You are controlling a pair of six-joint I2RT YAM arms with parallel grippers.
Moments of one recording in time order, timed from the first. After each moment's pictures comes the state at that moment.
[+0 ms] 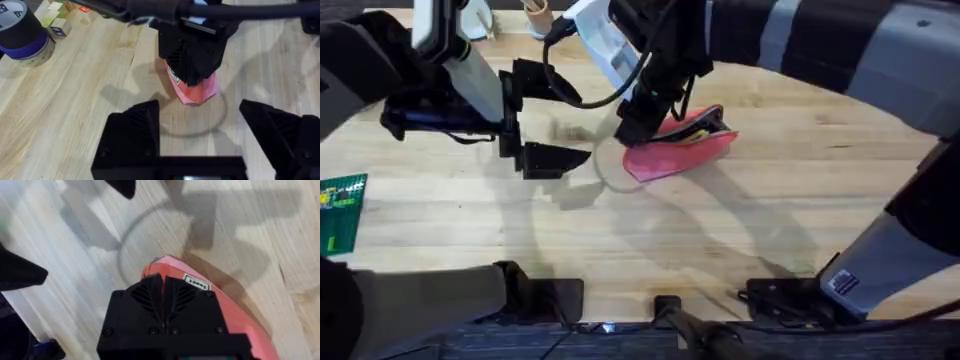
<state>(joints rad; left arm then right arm) 0.29 1.48 1.00 -1.17 1.11 1.73 0.69 1.94 1.60 -1.00 -0.25 -0.34</state>
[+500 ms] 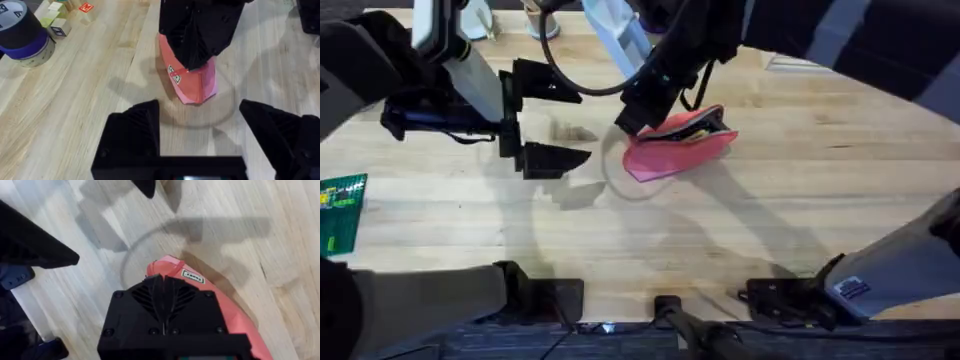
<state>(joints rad) 0.29 1.48 1.00 -1.17 1.11 1.73 0.69 1.83 1.60 -1.00 -0.25 -0.34</state>
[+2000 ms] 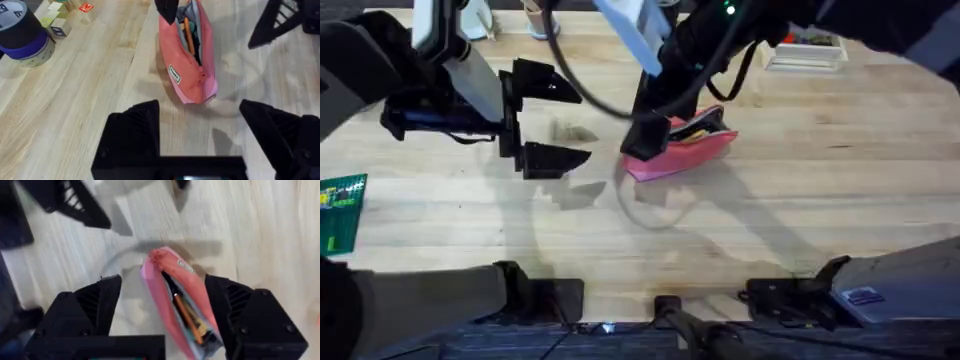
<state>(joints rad) 0.29 1.48 1.00 -1.17 1.11 1.73 0.71 1.68 1.62 -1.09 -0.24 -0.57</state>
